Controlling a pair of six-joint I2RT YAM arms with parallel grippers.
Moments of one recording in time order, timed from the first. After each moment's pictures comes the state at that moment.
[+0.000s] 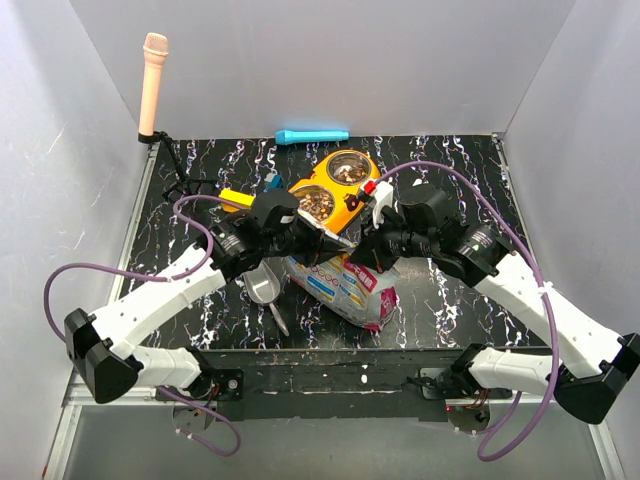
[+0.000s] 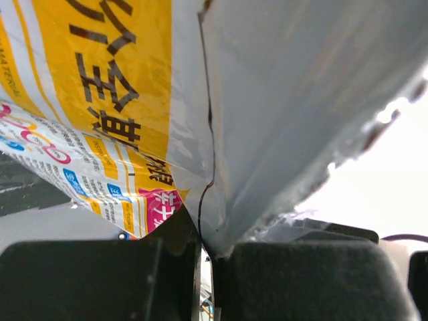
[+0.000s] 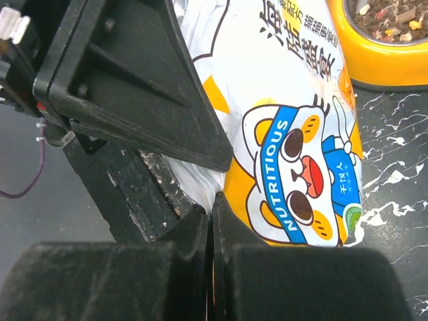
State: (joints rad) left arm -0.82 1.28 1.27 -0.63 0.12 -1.70; right arm 0.81 1.10 1.23 -0.72 -0.32 0.16
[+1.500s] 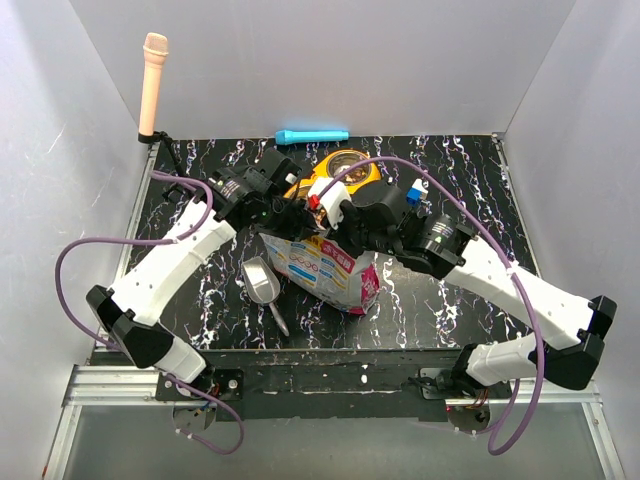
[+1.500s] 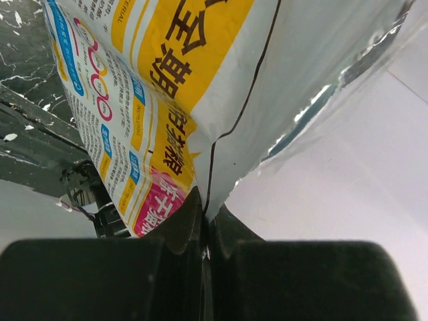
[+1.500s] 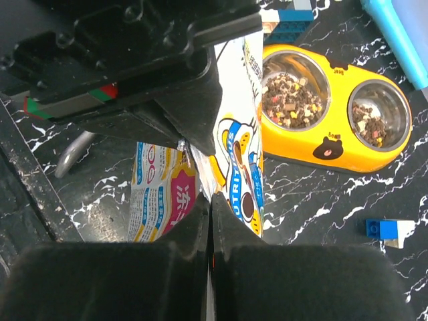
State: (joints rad) left arm -0.73 1.51 1.75 -1.26 0.00 -1.91; right arm 1.02 1.31 1.46 -0.71 0.08 -0.20
